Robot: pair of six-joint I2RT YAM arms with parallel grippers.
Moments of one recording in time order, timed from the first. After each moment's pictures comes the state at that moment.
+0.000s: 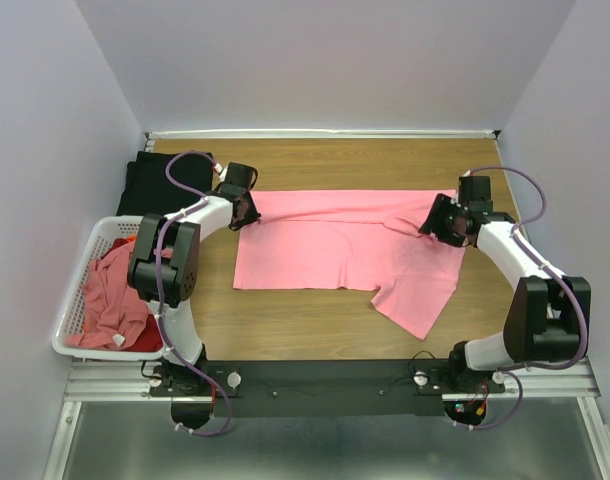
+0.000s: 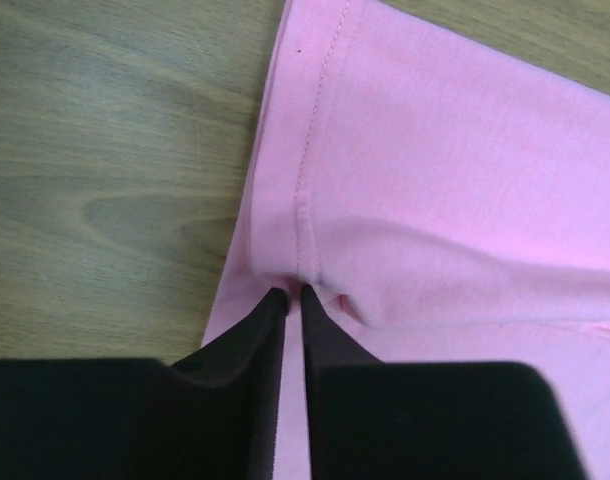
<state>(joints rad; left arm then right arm) -0.25 1.87 1.18 -0.26 -0.14 -0.56 0.00 1.44 0.92 -0.41 -0.08 0.42</state>
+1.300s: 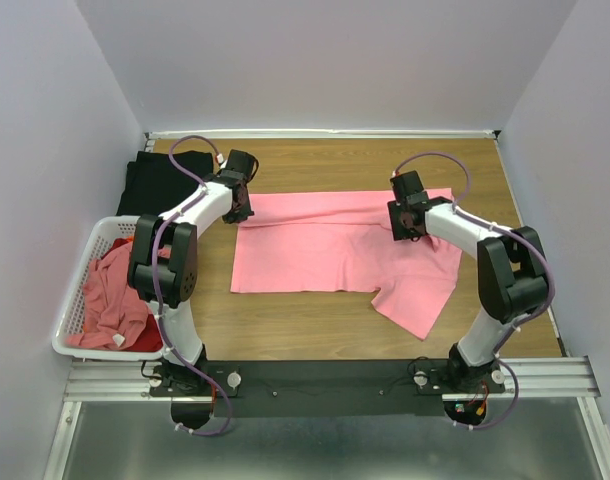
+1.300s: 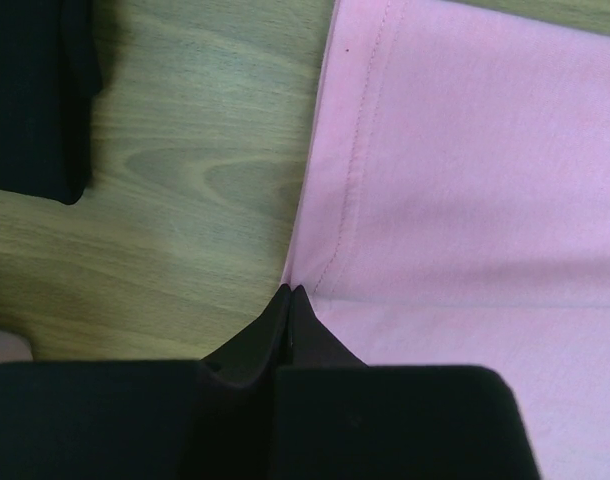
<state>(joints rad) -0.26 1.87 1.35 -0.57 -0.26 -0.42 0.33 1.72 1.08 -0.41 0.29 0.14</state>
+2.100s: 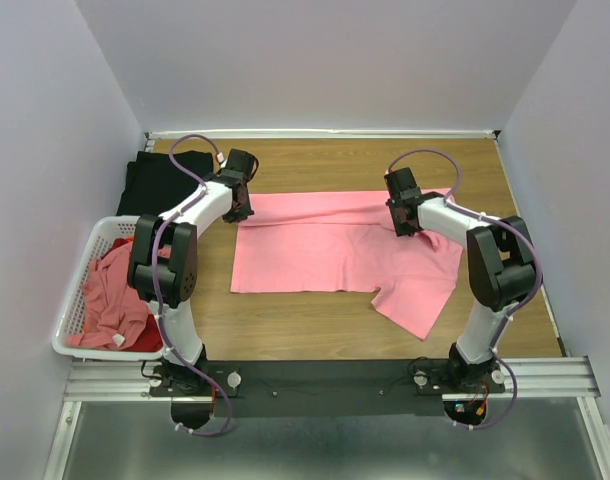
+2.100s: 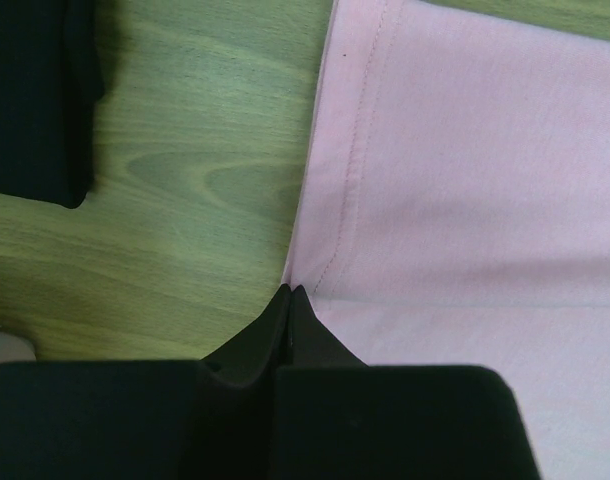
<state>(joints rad) -0.26 1.87 1.35 -0.57 -0.26 -0.41 0.34 1.83 1.16 -0.41 0.38 0.06</state>
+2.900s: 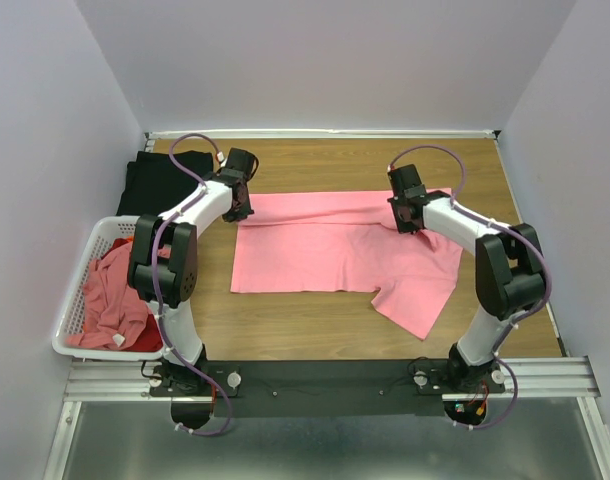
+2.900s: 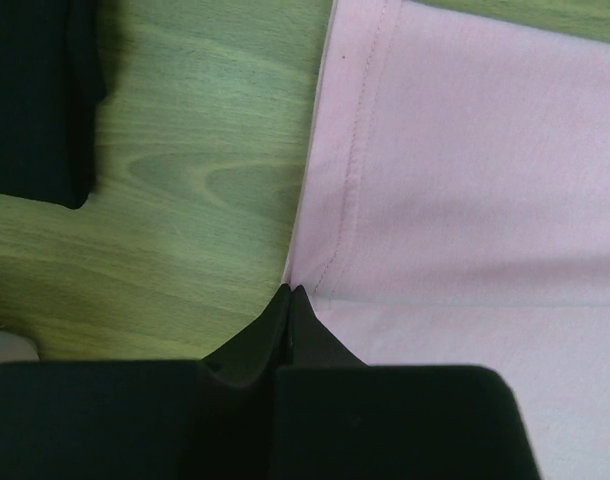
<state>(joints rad) -0.26 1.87 1.36 -0.58 -0.26 -0.41 0.34 1.78 1.15 -0.42 0.36 0.04</state>
